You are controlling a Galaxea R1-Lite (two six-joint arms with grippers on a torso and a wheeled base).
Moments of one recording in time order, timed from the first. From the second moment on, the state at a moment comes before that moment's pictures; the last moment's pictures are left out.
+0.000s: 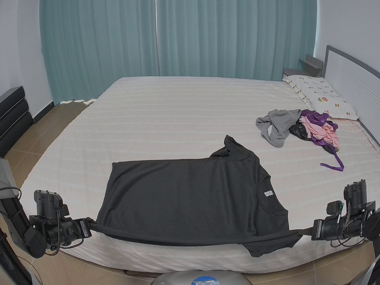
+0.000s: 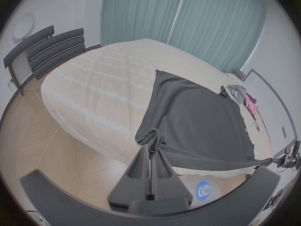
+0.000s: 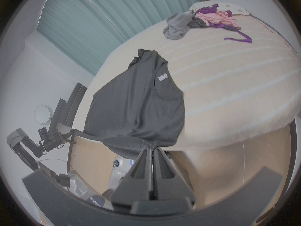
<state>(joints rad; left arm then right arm) 0.00 1.90 -0.09 -1.01 -0.02 -0.32 0.09 1.65 -0.16 -0.57 0.34 0.34</state>
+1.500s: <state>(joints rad) -0.03 2.09 -0.31 -1.02 0.03 -0.41 0.09 1.92 -0.49 -0.58 0.34 0.35</state>
